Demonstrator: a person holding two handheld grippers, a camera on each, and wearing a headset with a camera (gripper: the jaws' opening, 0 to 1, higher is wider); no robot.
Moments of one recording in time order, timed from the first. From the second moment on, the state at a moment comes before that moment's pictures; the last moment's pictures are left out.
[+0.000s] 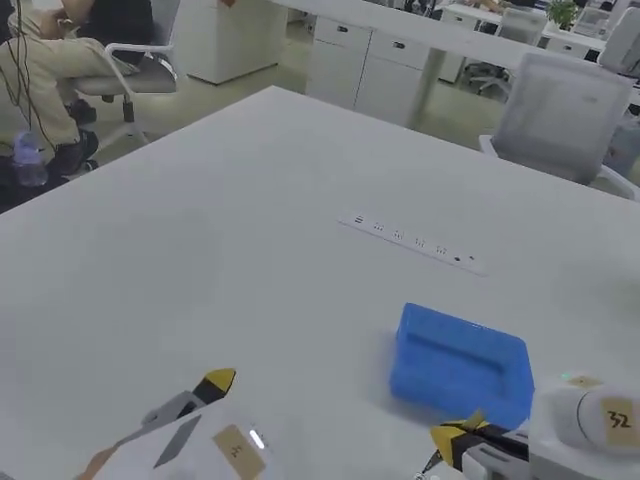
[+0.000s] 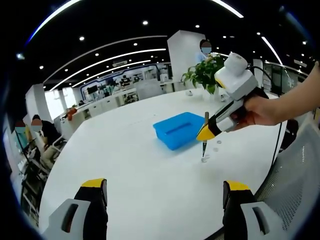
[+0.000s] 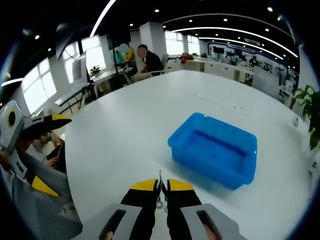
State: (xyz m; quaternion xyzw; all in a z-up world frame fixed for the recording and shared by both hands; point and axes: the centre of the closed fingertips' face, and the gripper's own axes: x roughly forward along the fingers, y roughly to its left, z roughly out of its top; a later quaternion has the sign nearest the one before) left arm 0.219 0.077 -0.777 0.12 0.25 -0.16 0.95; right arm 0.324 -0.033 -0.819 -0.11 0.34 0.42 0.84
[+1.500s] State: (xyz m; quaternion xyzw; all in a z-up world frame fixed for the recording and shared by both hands) left arm 0.218 0.077 -0.778 0.13 0.25 -0.16 0.95; right arm 0.324 -0.041 -0.801 -0.12 0.34 0.41 0.84
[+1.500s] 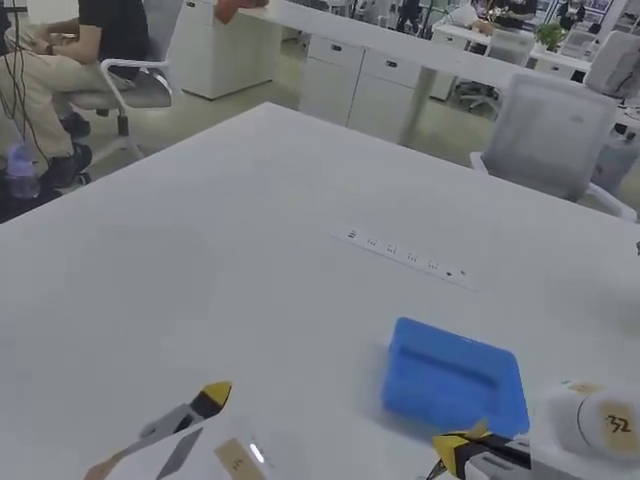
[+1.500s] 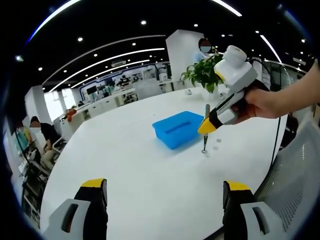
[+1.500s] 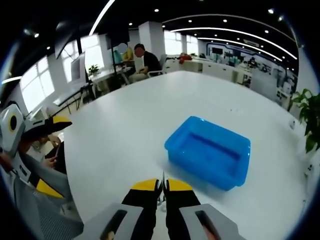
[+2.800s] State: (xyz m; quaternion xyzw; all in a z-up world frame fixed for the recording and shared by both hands) left arm 0.217 0.075 -0.780 0.13 0.26 -0.17 0.94; right arm 0.377 -0.026 -0.739 -0.11 0.26 0.40 0.87
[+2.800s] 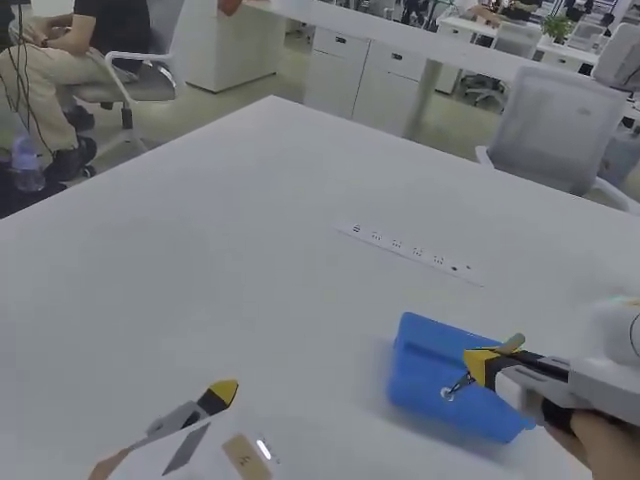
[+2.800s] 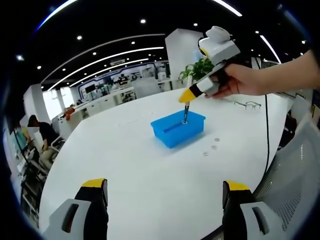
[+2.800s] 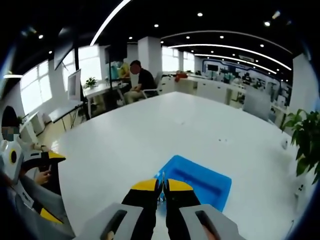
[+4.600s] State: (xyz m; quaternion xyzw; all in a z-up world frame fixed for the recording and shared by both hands) left arm 0.218 0.078 -0.783 0.13 0.26 -0.16 0.94; right arm 0.429 -0.016 -0.822 -0.13 0.31 0.36 0.87
